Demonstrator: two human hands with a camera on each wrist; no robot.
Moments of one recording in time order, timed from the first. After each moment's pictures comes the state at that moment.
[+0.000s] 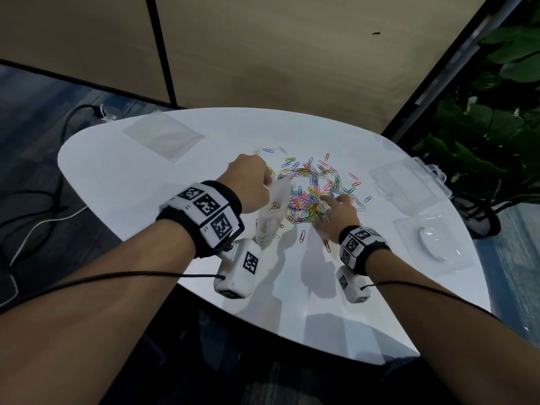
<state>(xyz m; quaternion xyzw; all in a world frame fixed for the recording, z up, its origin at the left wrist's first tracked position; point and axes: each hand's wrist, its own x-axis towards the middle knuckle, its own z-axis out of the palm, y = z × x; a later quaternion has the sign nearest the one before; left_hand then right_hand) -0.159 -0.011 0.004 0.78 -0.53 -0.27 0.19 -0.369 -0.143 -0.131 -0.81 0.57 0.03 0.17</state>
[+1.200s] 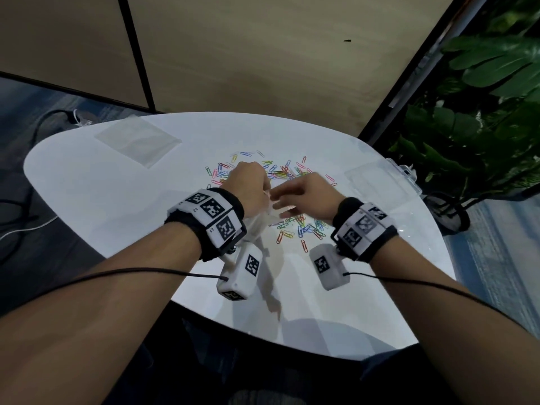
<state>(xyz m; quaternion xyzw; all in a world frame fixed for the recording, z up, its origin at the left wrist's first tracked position) -0.201 -0.030 0.004 0.78 -0.52 -0.27 0.22 -0.342 -0.117 -0.013 -0.74 0.41 -0.06 0.52</state>
